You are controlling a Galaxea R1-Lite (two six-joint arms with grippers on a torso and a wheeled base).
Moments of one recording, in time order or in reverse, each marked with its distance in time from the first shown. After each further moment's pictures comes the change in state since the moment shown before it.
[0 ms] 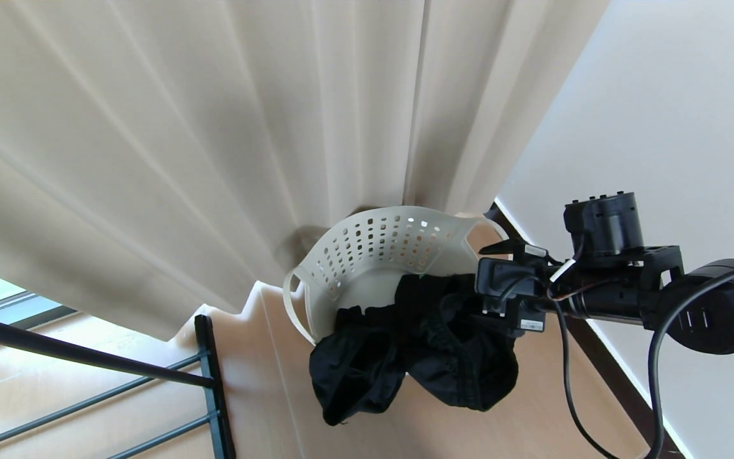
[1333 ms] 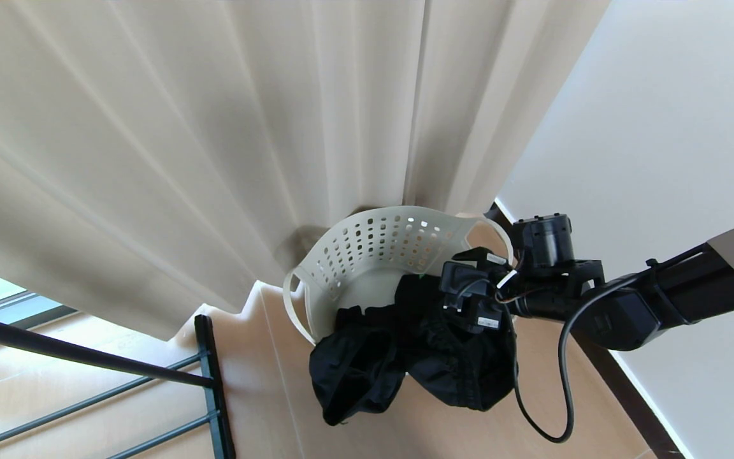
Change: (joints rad) left arm 0.000 0.000 0.000 0.000 0.000 0.000; right arm 0.015 0.224 -0.083 -0.167 -0.007 0.073
